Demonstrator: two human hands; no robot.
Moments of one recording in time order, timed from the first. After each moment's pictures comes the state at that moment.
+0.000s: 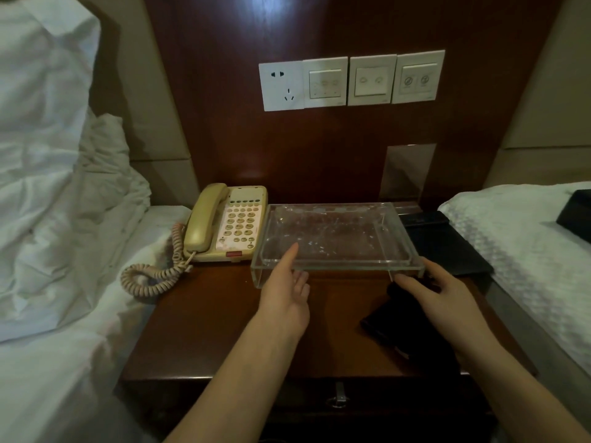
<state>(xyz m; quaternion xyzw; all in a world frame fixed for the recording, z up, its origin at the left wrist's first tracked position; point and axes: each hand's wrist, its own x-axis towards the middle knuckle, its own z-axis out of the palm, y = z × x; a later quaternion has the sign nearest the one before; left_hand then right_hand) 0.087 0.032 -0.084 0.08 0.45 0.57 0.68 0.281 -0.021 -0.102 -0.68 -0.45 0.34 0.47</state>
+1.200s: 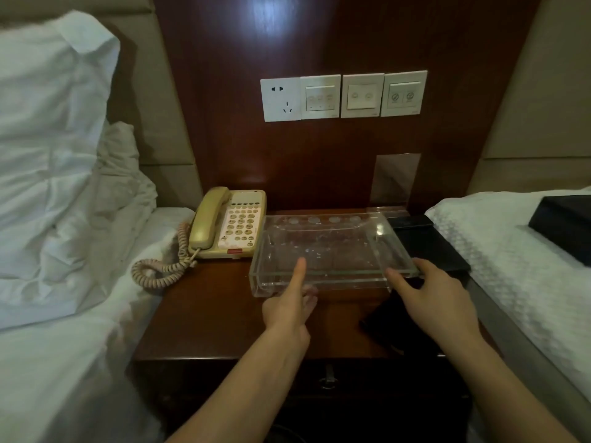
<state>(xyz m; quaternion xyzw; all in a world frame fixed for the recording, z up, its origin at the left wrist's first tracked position) 0.094 -0.007 -0.102 0.10 0.52 0.55 0.65 0.285 -0.037 -0.085 -0.79 -0.54 0.13 0.27</state>
